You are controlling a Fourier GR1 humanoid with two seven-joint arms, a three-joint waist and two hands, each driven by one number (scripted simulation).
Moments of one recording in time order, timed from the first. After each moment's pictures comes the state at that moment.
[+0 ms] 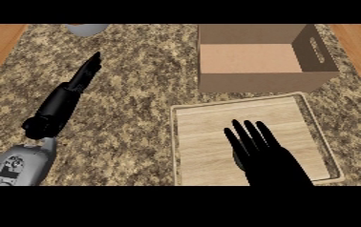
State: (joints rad) left arm -0.23 0.41 -0.15 -1.54 0.04 -0.05 -0.07; right arm -0.20 -0.50 0.73 -2.16 0.83 0.60 0.83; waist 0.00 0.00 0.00
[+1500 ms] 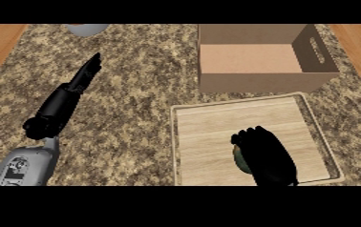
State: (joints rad) left arm -0.21 0.30 -0.03 -1.54 -0.08 -0.17 -0.06; right arm -0.10 -0.40 0.61 -1.82 1.10 0.45 0.42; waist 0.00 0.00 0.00
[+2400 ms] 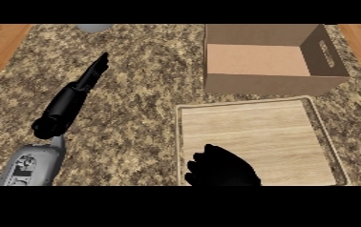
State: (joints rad) left arm -0.23 0.27 -0.04 -1.54 -0.11 -0.20 -0.07; right arm -0.23 -0.34 0.80 -1.78 1.07 0.28 -0.12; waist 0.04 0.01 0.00
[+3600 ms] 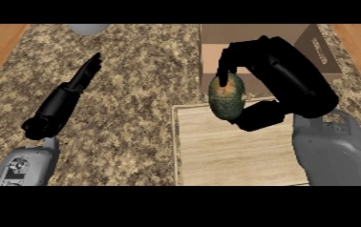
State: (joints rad) left arm -0.22 0.27 0.00 -1.55 -0.11 -0.21 -0.06; right arm -0.59 -0.17 0.12 -1.79 0.63 0.40 0.00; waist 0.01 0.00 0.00
